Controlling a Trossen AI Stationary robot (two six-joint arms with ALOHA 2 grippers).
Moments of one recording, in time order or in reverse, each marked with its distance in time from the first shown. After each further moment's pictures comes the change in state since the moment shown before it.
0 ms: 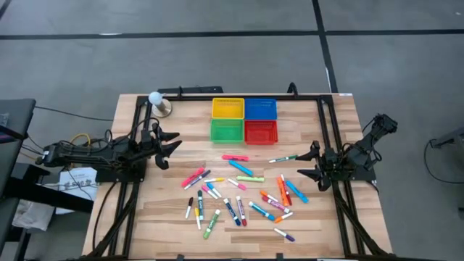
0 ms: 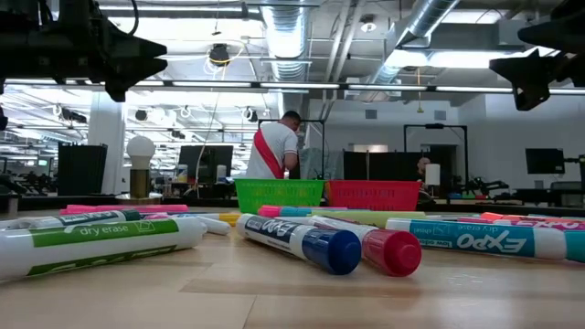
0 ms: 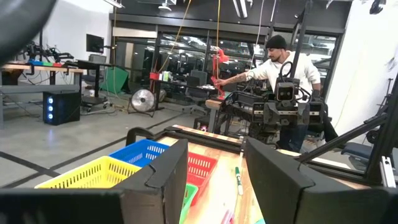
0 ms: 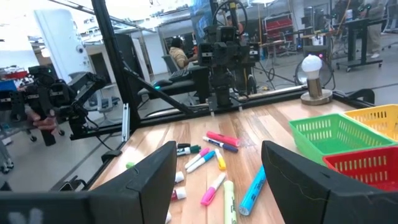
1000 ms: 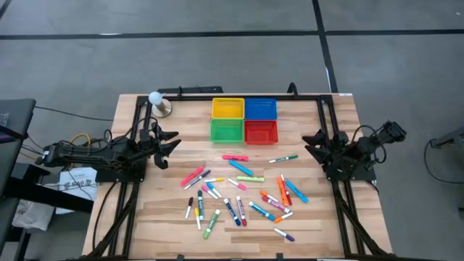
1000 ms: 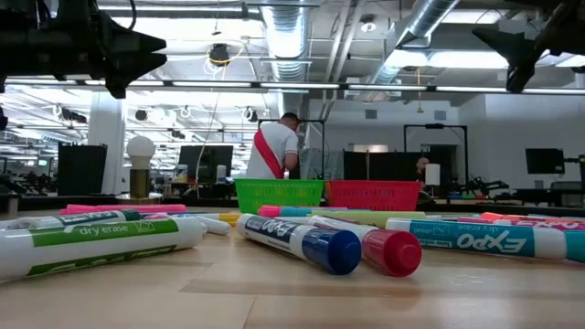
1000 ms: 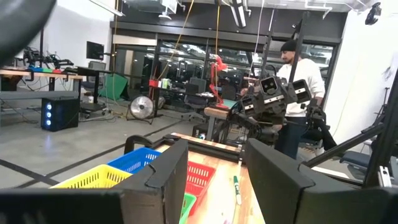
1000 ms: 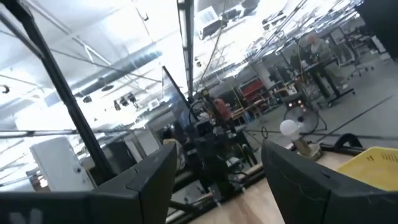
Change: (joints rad) left arm 0.000 0.000 0.000 0.036 0.000 0.003; right arm -0.195 0.000 0.000 0.409 -0.003 0.082
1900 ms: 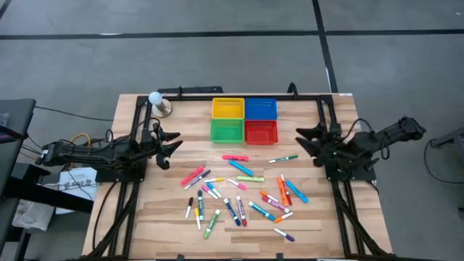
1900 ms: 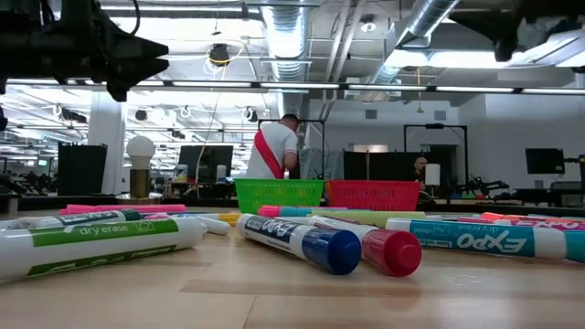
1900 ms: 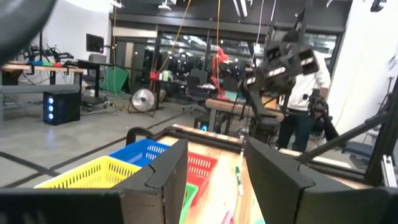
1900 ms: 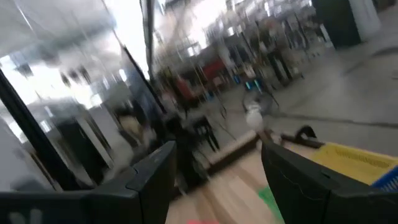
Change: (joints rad) left arm 0.000 0.047 0.000 0.000 0.000 0.000; right arm -0.114 0.405 0.342 -0.228 0.026 0.108
